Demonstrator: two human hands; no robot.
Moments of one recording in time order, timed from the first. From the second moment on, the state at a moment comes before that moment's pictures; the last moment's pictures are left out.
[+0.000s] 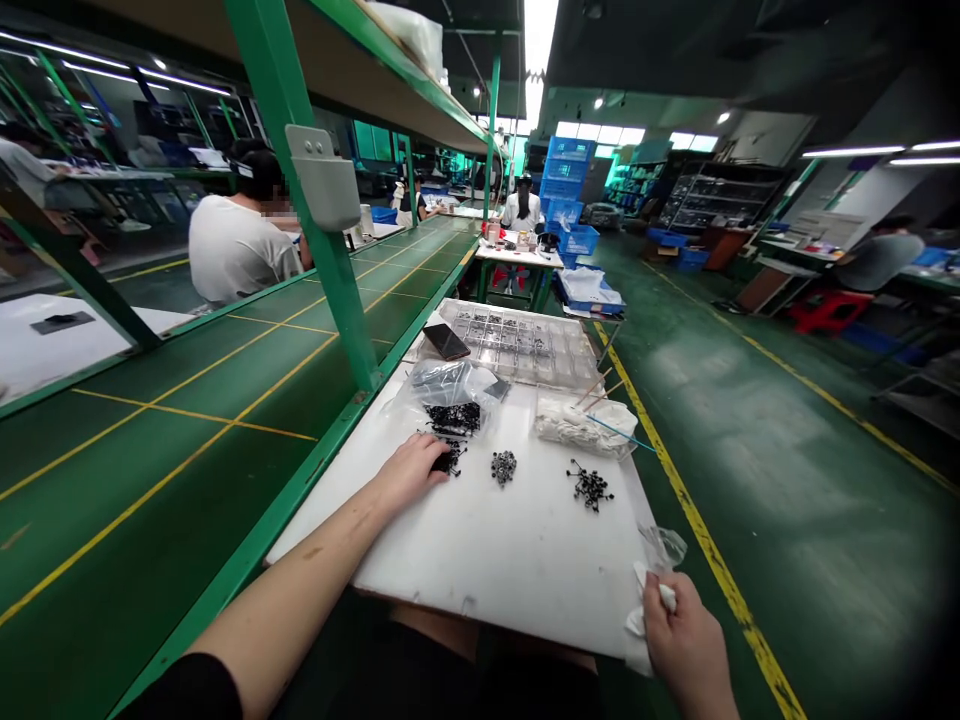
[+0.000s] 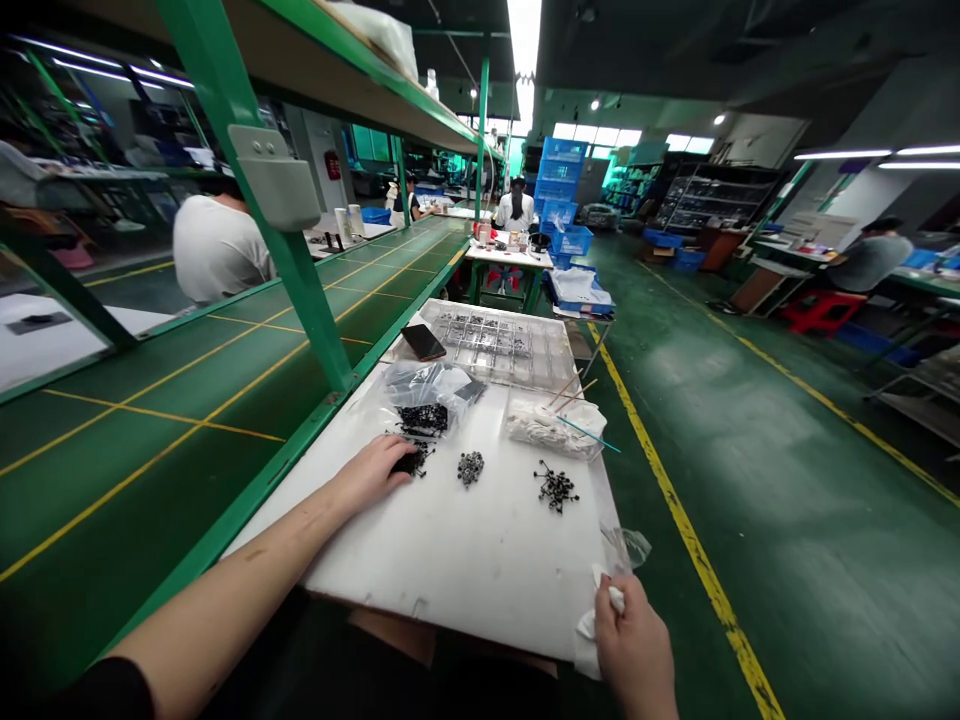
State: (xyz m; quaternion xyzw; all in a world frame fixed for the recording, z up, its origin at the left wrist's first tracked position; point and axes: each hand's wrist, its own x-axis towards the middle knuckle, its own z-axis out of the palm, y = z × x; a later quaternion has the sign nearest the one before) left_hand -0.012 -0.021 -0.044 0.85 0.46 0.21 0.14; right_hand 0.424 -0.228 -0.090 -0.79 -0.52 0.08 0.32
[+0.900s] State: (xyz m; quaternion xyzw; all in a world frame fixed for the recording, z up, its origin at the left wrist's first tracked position) left_hand -0.030 -0.010 -0.046 0.86 0.41 0.26 0.15; right_hand 0.425 -0.227 -0.088 -0.82 -0.50 0.05 0.27
